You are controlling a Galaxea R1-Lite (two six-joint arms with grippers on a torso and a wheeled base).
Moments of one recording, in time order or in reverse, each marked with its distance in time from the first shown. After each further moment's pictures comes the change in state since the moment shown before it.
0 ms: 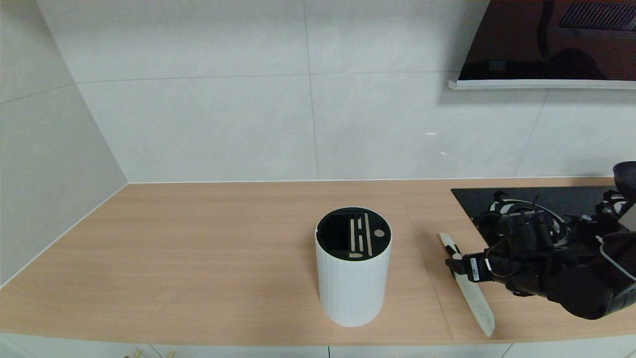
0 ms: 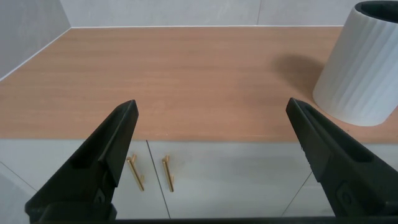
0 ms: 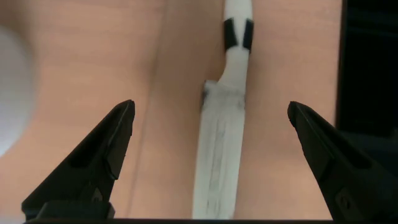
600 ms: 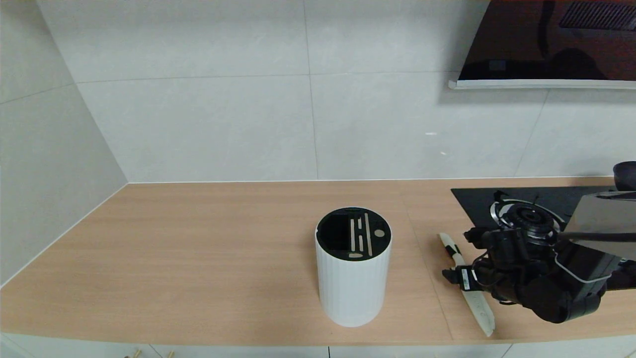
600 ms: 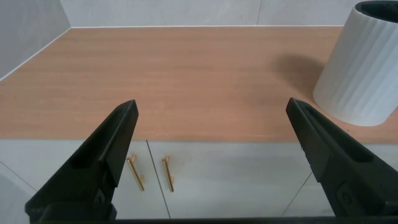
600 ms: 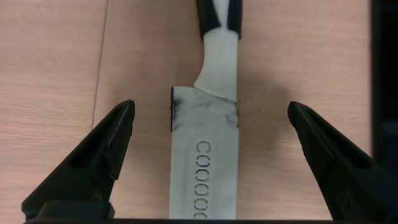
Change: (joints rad) left arm 0.000 0.000 0.000 0.000 0.000 0.000; right arm -0.021 0.213 -0.043 -0.112 -0.034 0.022
